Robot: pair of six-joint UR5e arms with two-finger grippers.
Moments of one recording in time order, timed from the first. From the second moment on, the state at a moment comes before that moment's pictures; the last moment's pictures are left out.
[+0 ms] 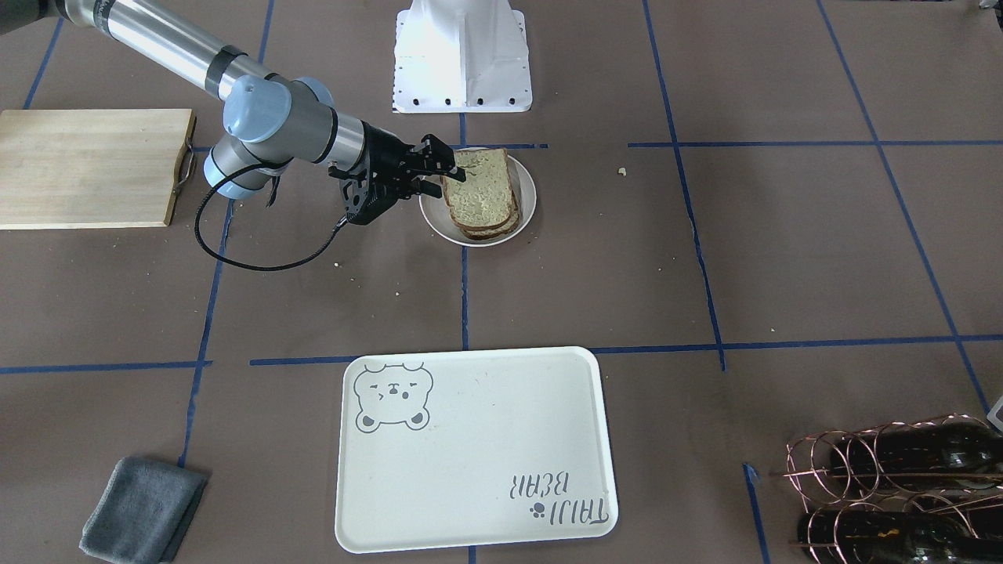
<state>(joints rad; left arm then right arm) -1.55 -1.55 -1.79 -1.52 -2.51 0.06 0.50 -1.07 1.46 -0.36 2.17 1.56</state>
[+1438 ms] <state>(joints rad) -0.59 -1.81 -1.99 -1.96 -2.08 -1.40 0.76 -1.50 1.92 -0.77 2.19 1.46</state>
